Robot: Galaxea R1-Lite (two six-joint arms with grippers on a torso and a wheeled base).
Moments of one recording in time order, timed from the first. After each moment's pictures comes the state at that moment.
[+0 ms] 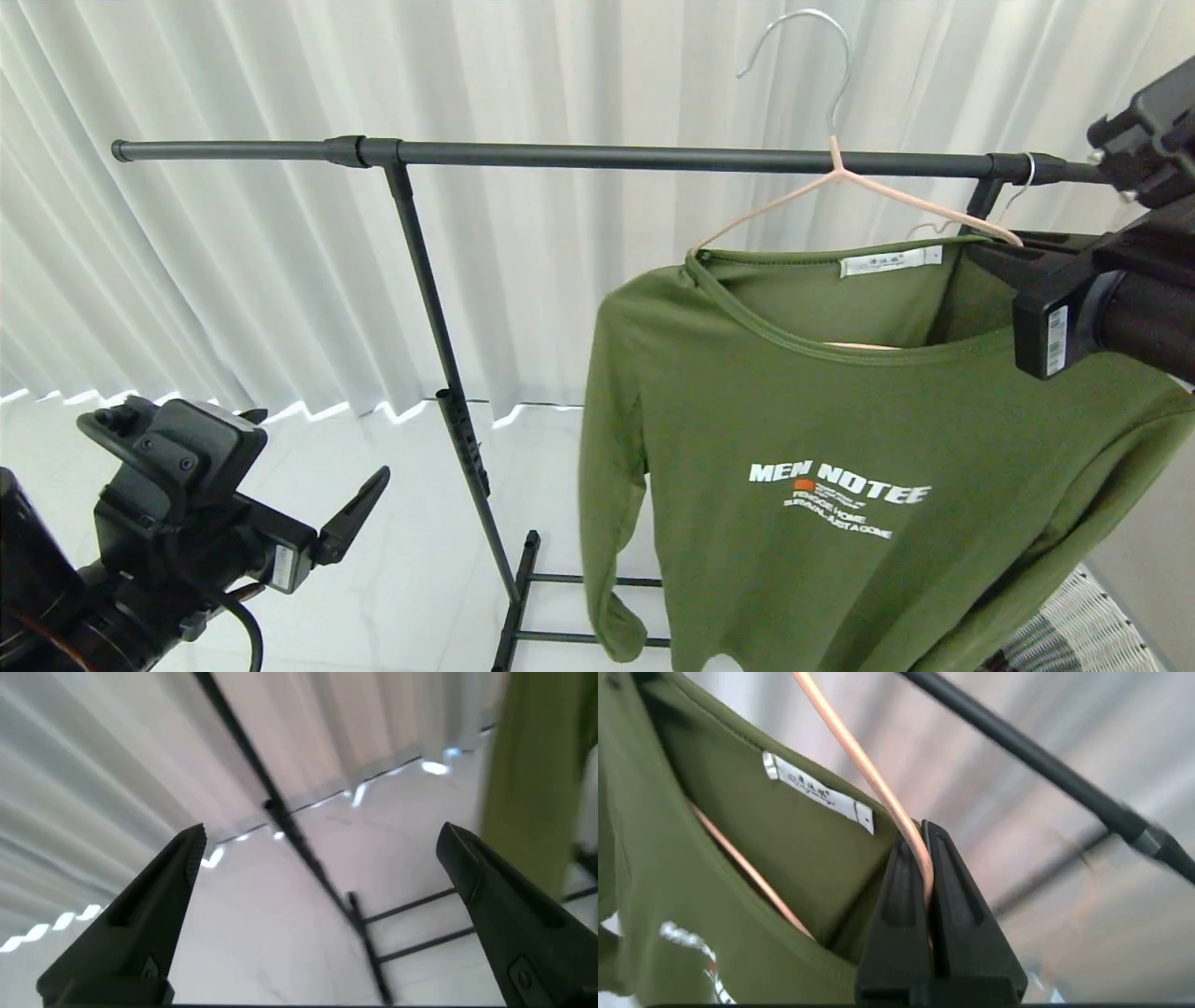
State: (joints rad) left arm -0.26 1.31 -0.15 -1.05 0.09 0.49; right arm 0.71 1.27 -0.93 -0.33 -0.40 -0.42
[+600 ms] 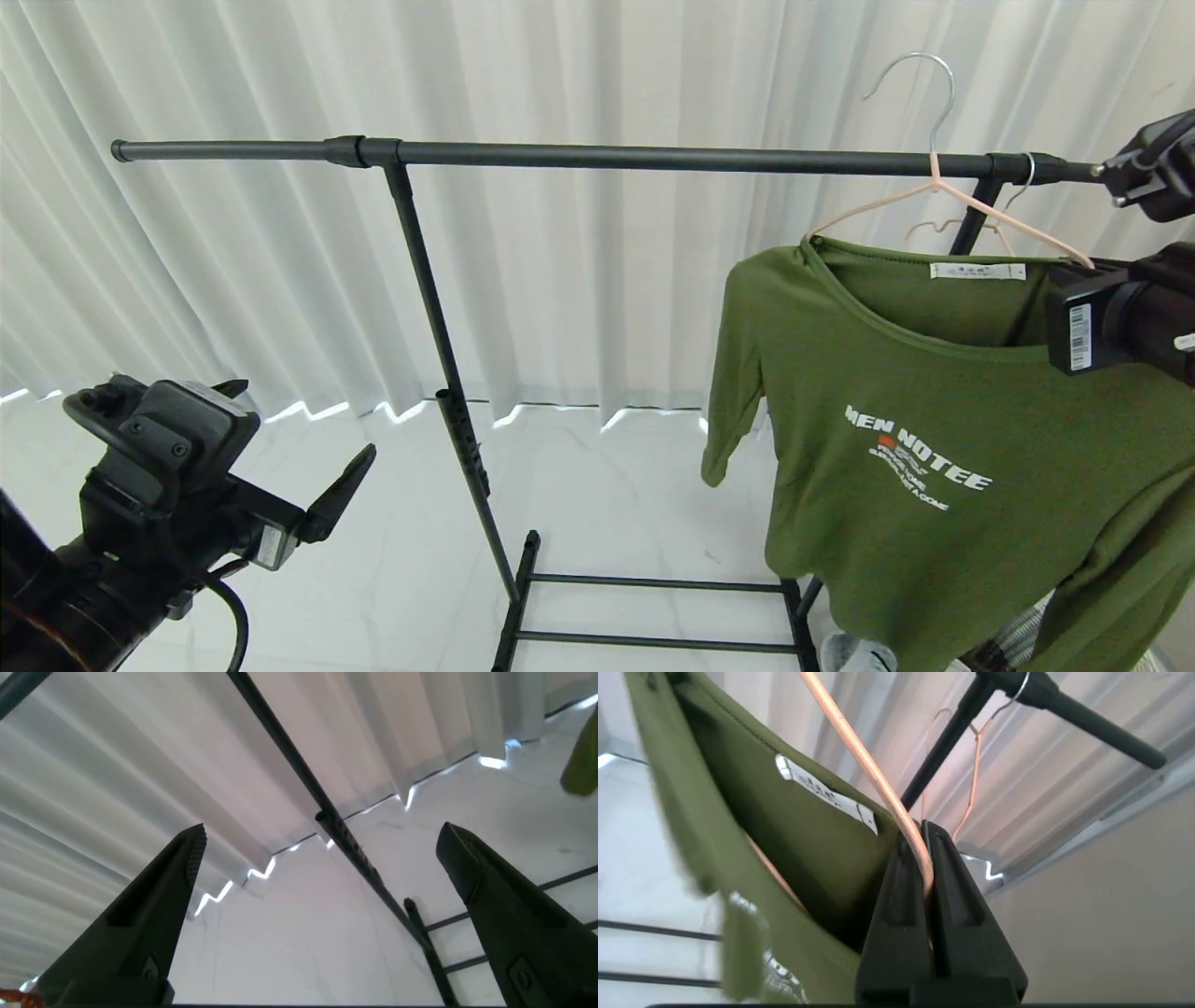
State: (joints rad) left arm -0.25 1.30 -0.18 -1.05 0.10 0.59; right arm 0.61 1.28 -0.90 -0.33 -0.64 -0.30
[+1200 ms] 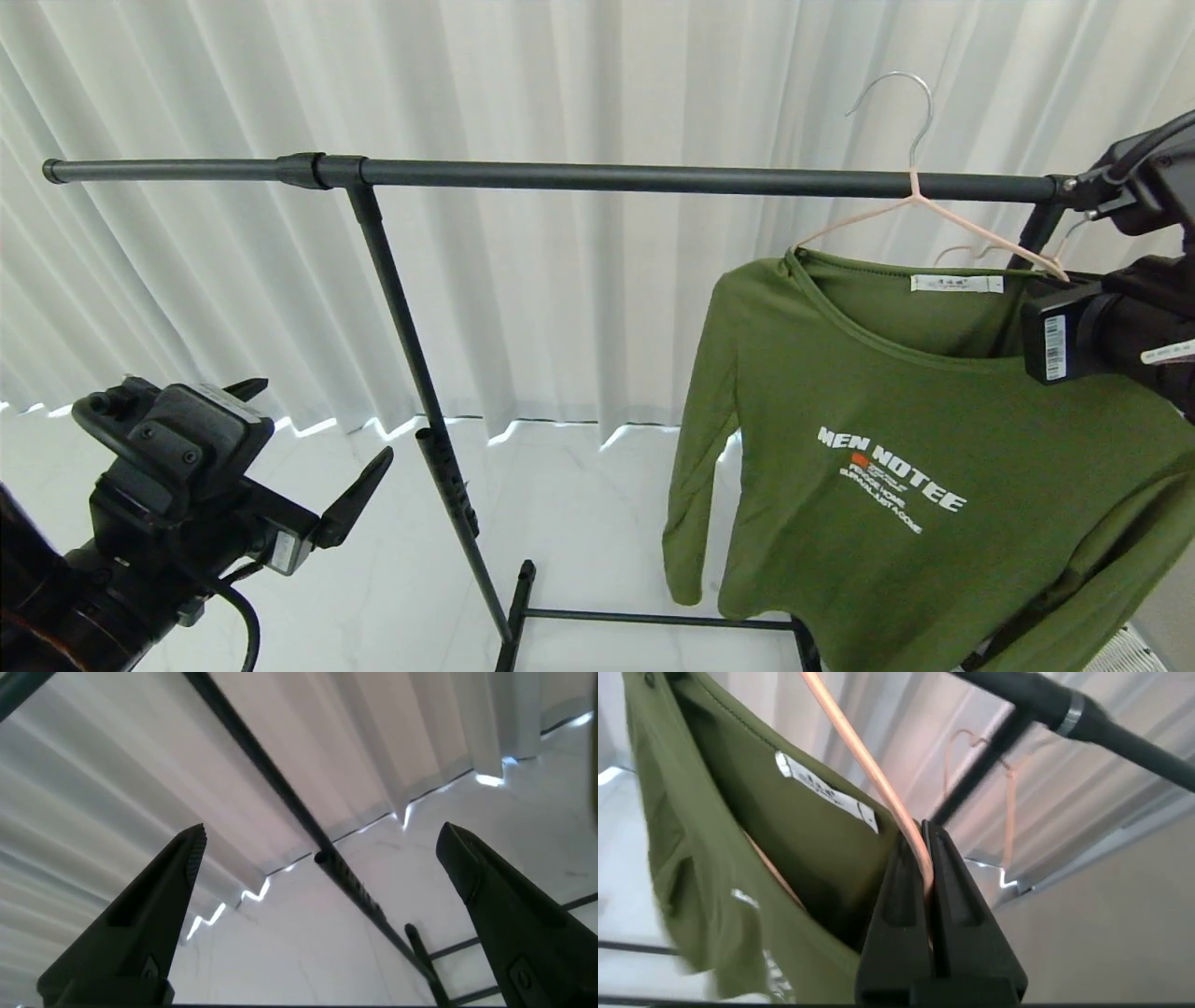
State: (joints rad) left arm -0.31 1.29 -0.19 -1.05 0.11 0.59; right arm 0.63 1.31 -0.89 -0.33 -0.65 -0.25
